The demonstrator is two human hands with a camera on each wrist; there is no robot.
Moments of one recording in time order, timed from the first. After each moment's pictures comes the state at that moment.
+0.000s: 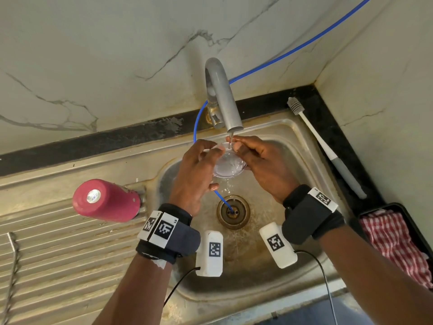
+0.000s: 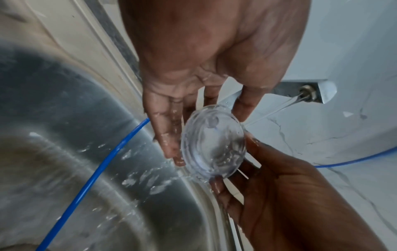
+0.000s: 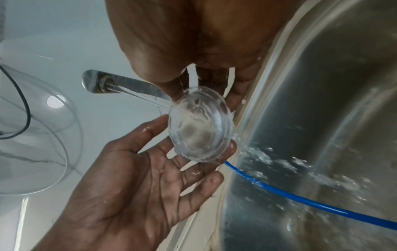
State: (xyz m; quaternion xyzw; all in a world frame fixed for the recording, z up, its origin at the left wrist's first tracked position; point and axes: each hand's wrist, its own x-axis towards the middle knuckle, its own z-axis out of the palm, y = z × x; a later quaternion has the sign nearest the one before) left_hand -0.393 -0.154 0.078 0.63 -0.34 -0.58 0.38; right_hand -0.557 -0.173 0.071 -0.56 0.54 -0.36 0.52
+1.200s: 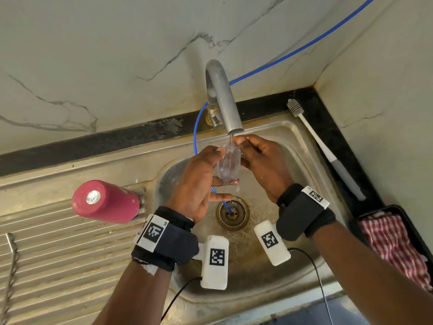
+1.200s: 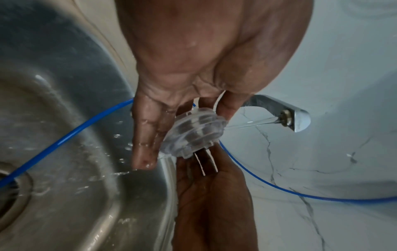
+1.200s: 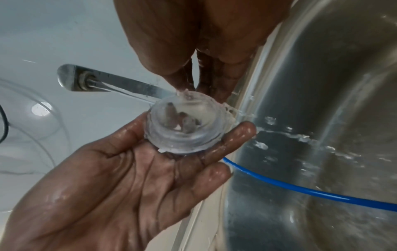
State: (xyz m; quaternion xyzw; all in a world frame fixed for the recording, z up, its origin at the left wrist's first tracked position) left_hand -0.398 -0.146 0.093 0.58 -0.24 -0.69 0.35; right_hand -0.551 -0.177 0.069 -0.46 0.56 -0.40 0.56
